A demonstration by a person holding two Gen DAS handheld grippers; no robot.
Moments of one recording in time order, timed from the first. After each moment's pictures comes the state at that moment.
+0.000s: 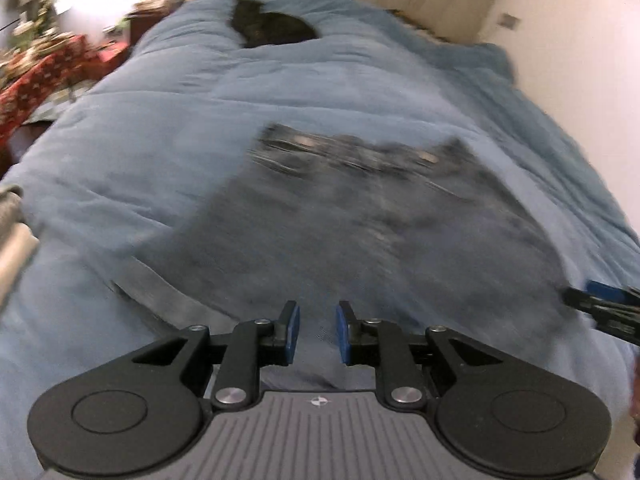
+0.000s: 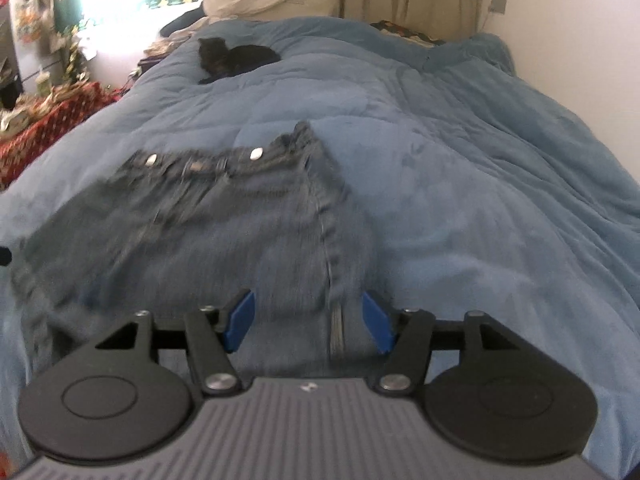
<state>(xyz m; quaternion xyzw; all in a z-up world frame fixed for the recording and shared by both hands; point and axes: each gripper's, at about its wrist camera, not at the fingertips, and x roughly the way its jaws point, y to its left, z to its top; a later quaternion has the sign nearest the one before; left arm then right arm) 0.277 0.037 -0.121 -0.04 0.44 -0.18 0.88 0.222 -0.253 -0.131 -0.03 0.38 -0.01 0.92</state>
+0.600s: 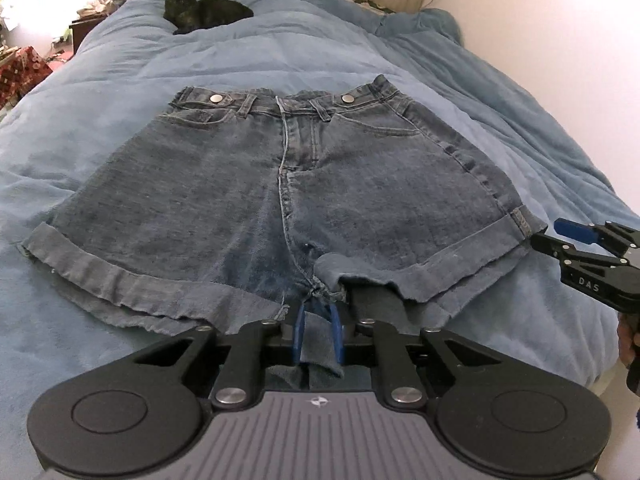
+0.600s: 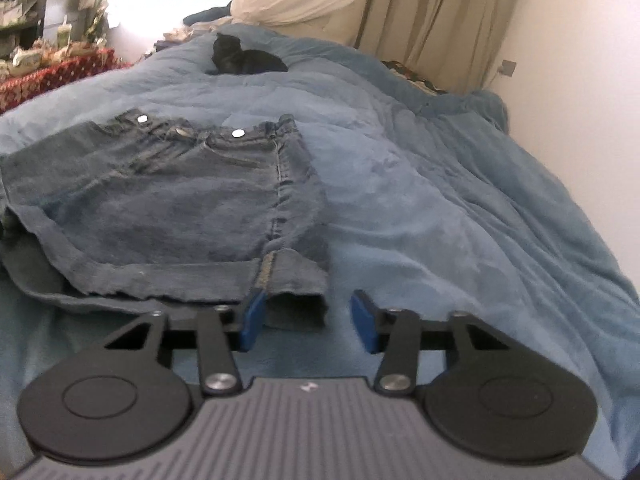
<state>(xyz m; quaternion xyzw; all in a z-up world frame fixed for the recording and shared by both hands) 0.254 -0.019 -0.161 -0.02 0.45 -0.23 0.86 0.195 -0.280 -0.157 -0.15 0.35 0.00 0.93</state>
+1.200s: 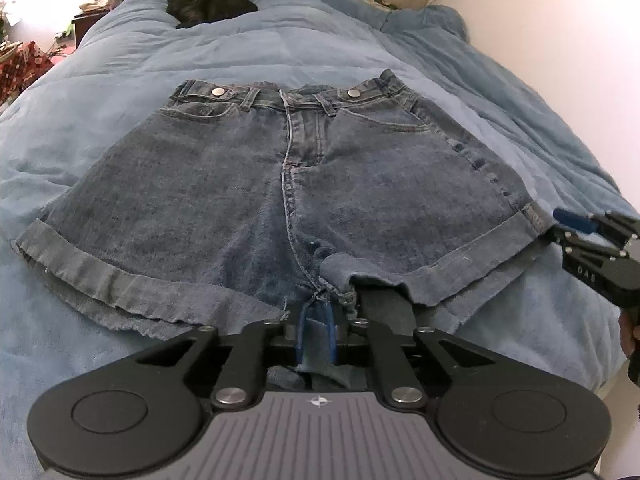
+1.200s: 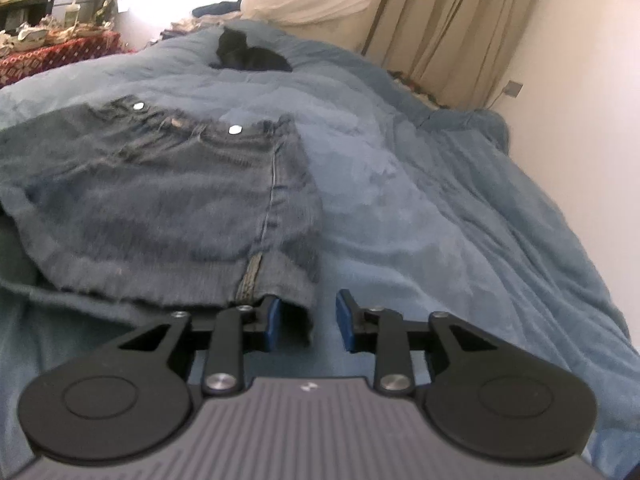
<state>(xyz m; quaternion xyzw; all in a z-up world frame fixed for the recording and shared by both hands) 0.261 -0.026 -0.168 -0.02 0.46 -0.22 0.86 0.209 -0.274 -0.163 -0.19 0.33 -0.01 0.93</state>
